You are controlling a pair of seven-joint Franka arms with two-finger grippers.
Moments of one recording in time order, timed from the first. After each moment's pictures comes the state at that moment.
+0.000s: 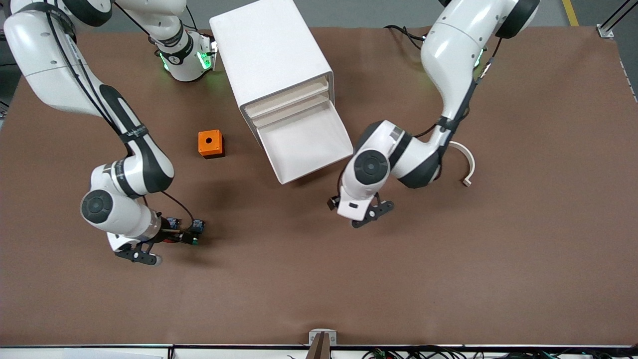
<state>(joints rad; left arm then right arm) -0.59 0.79 -0.11 -1.33 -0.05 2.05 -1.11 -0.27 0.71 0.41 -1.62 -0.30 2.33 0.45</state>
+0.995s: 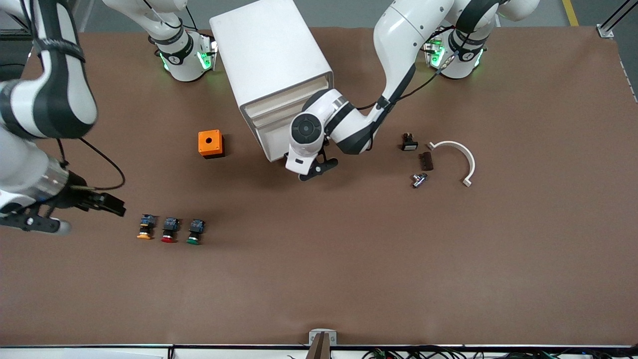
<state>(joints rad) -0.83 0.82 -0.12 -1.36 -0.21 2.06 -1.25 -0.06 0.23 0.06 -1.61 0.00 1.91 0.16</state>
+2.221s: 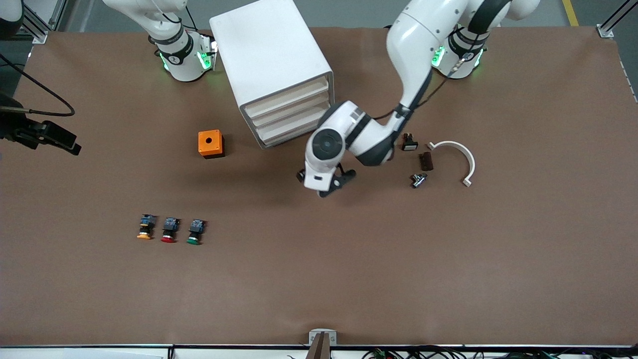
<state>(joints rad) -0.68 0.78 -0.07 -1.35 -0.18 2.06 -1.29 -0.07 0.05 0.04 -1.51 0.00 1.57 0.15</state>
